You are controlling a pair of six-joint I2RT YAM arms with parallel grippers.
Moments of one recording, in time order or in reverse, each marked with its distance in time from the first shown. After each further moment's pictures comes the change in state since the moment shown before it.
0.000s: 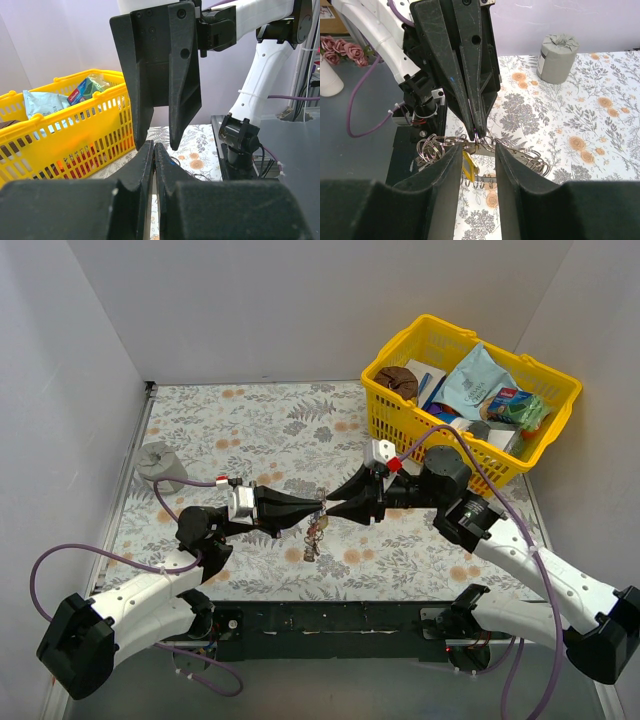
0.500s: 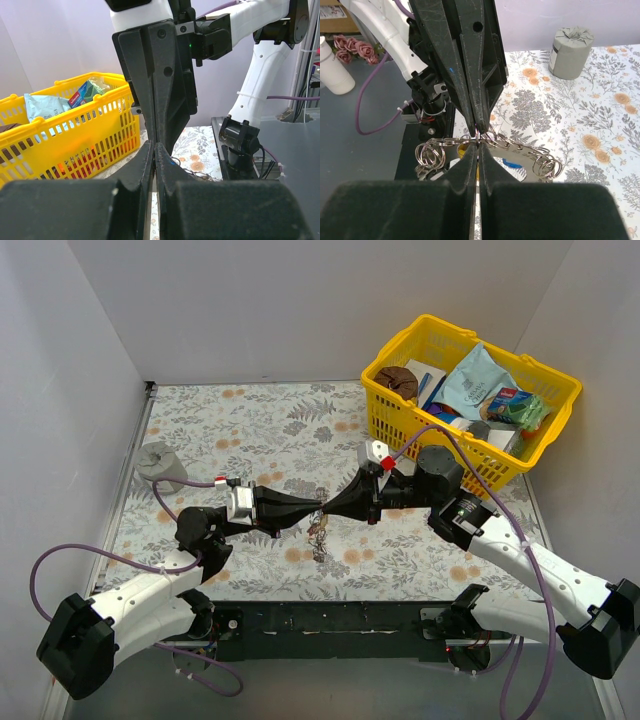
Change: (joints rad) left arm 0.000 0.000 0.000 0.014 0.003 -0.006; right arm 0.000 0.039 -0.014 0.038 -0.034 0.031
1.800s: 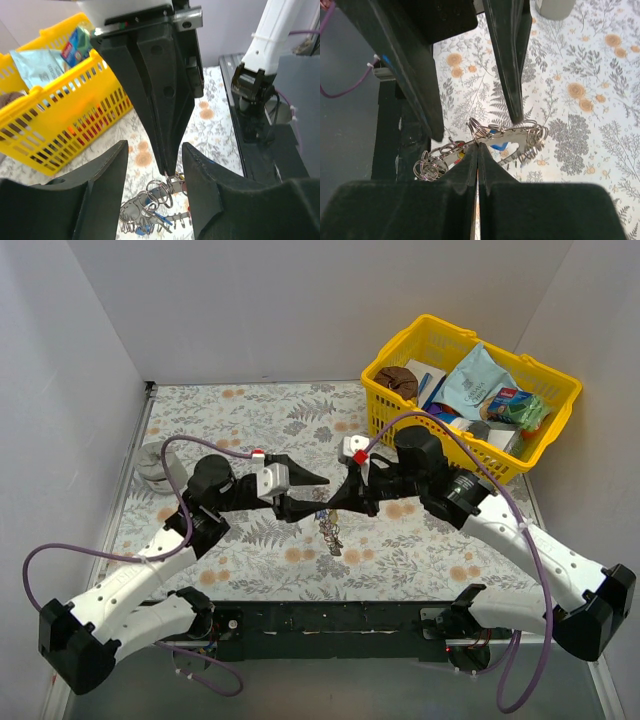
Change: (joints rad) left arm 0.000 0.002 0.356 -0.789 0.072 0.385; right arm 0.001 0.086 0.190 -0.426 0.094 -0.228
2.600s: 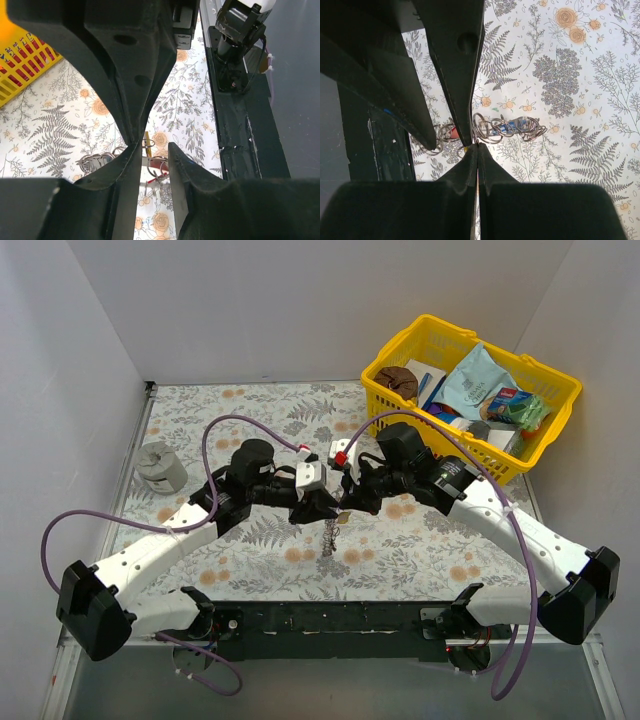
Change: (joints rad) left arm -0.037 0.243 0.183 -0.457 0.024 0.170; right arm 0.000 0.145 0.148 -0.333 0.191 -0.151
